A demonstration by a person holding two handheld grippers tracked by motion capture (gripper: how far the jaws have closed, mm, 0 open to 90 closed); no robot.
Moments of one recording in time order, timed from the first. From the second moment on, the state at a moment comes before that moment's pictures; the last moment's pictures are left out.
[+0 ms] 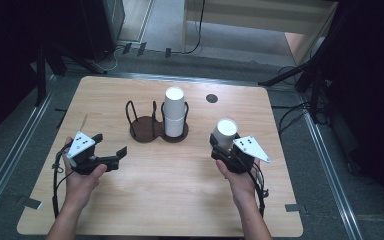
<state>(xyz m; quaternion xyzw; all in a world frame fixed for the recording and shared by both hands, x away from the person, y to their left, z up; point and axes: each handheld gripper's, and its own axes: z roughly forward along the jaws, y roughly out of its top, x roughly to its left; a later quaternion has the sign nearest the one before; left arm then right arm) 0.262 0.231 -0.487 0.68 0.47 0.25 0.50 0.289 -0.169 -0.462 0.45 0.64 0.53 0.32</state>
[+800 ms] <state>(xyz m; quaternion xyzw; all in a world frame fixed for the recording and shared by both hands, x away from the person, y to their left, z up) 0.258 0.170 -0.465 0.72 0.40 0.18 0.53 0.273 -0.160 -0.475 0.42 0.67 0.51 0.34</state>
